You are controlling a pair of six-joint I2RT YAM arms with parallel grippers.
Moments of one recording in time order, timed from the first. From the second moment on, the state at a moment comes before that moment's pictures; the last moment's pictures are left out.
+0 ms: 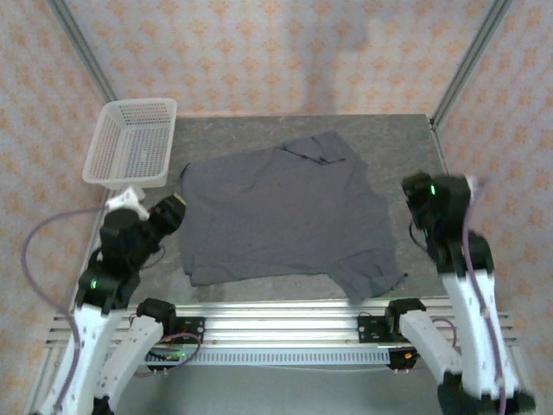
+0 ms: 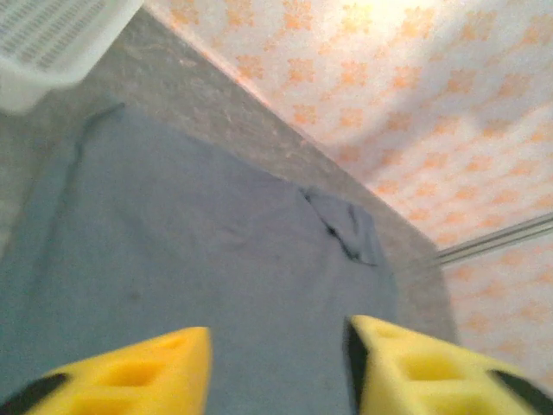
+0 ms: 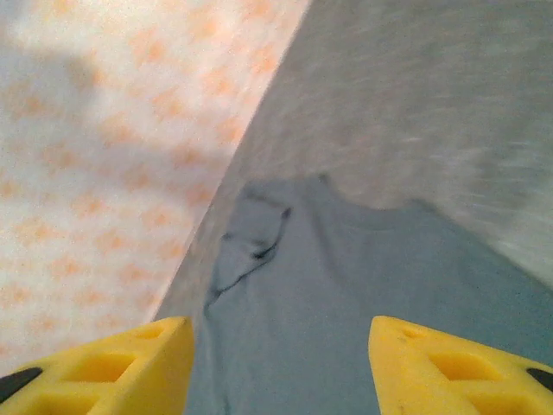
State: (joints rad) left arm -0.17 0.64 0.88 -0.67 -0.03 -0.79; right arm 0.10 0.89 1.14 -0.80 0.12 1.02
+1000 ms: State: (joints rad) left arm -0.14 2.33 1.82 -0.61 -0.25 -0.75; right arm 0.11 2.16 1.69 -0.74 -0.02 0.80
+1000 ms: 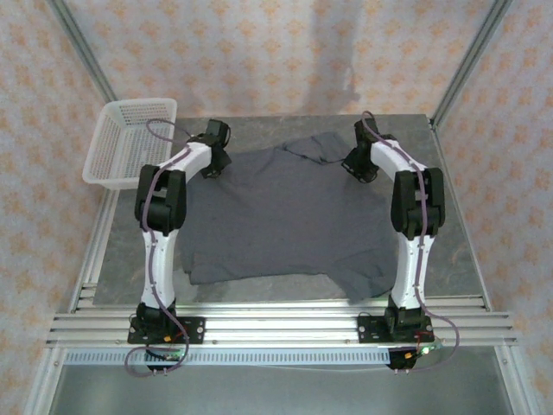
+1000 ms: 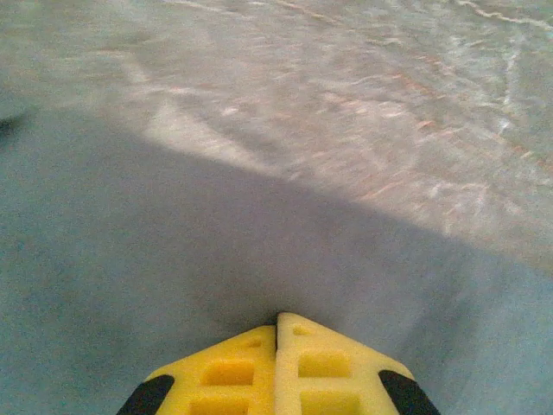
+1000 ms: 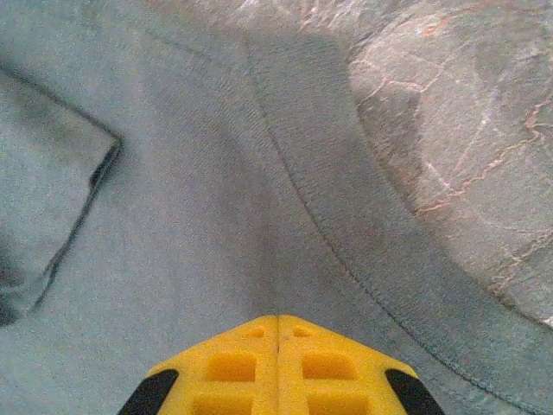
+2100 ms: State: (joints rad) left arm -0.07 1.71 1.71 -0.54 0.16 -0.68; right arm -0.10 1.43 1.19 -0.72 0.09 0.93
